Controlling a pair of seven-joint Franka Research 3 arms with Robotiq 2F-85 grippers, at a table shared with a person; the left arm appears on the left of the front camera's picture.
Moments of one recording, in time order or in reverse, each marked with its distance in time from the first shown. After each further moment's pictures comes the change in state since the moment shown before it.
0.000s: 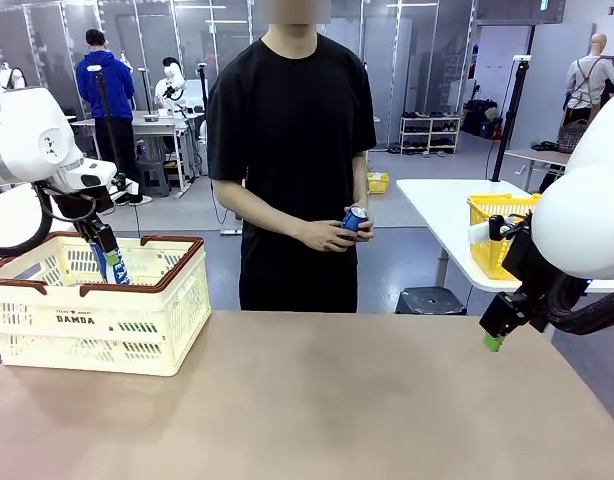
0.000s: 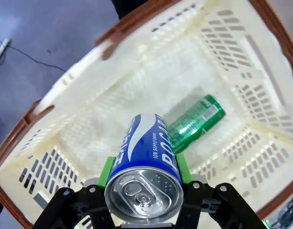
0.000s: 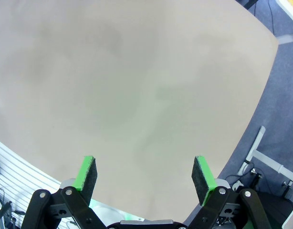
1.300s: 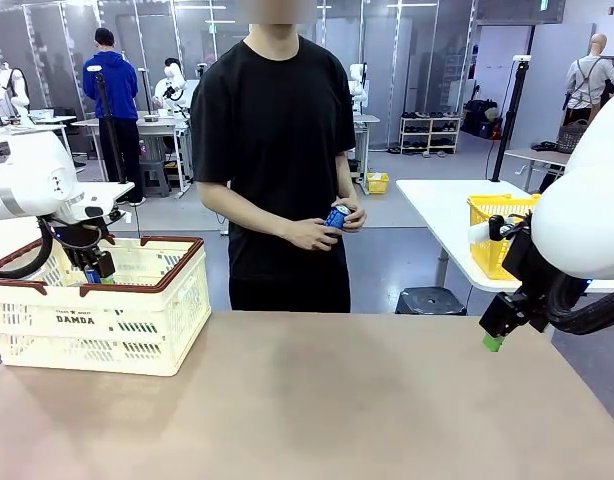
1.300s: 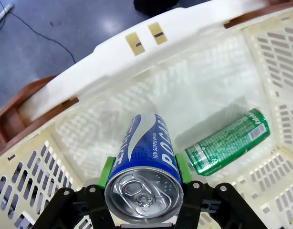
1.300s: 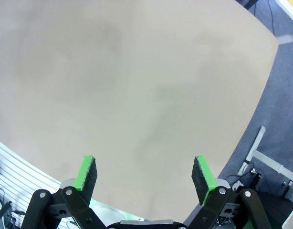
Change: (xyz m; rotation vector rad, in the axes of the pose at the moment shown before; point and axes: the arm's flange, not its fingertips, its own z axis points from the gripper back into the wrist) left arm -0.018 0.043 -0.079 -0.007 0.052 0.171; right arm 0.000 0.000 0.000 0.000 0.000 0.000
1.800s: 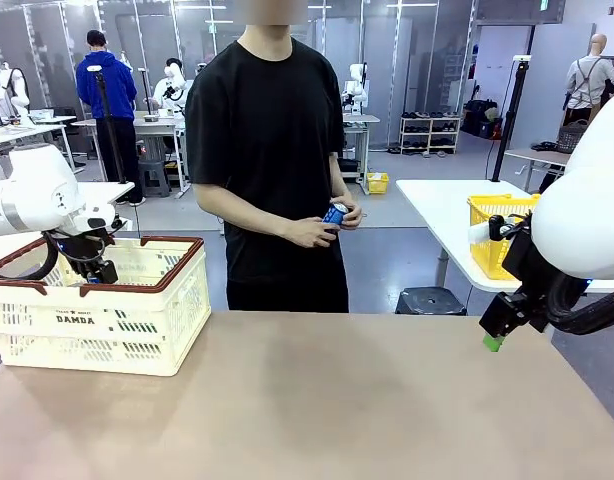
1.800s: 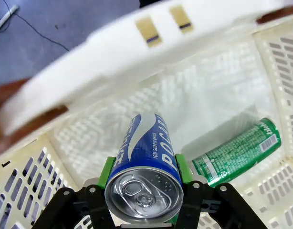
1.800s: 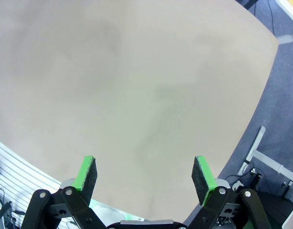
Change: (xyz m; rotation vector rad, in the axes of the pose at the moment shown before) left arm -0.007 -0.001 -0.021 0.026 -0.032 0.014; right arm 0.000 0.000 0.000 0.000 0.000 0.000
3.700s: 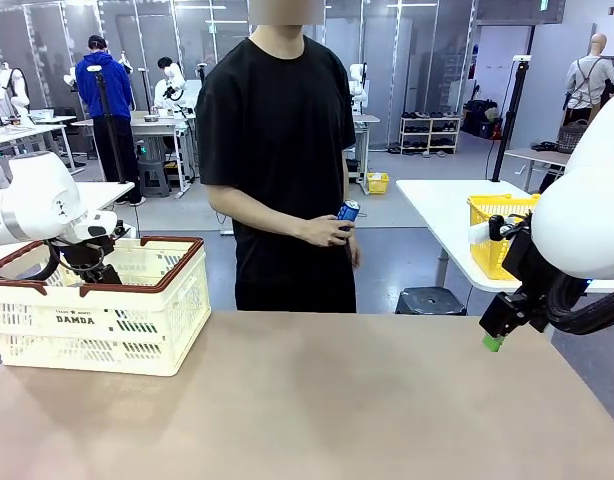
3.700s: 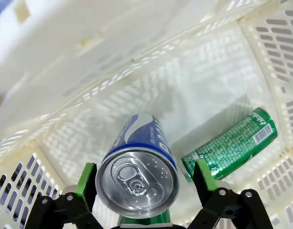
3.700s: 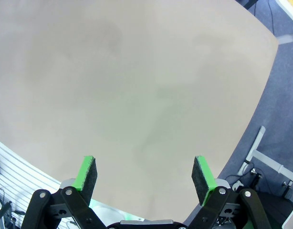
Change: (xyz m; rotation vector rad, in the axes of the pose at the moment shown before) left arm -0.007 -0.016 -0.002 -0.011 -0.019 -0.070; right arm 0.000 0.000 0.000 0.000 0.000 0.000
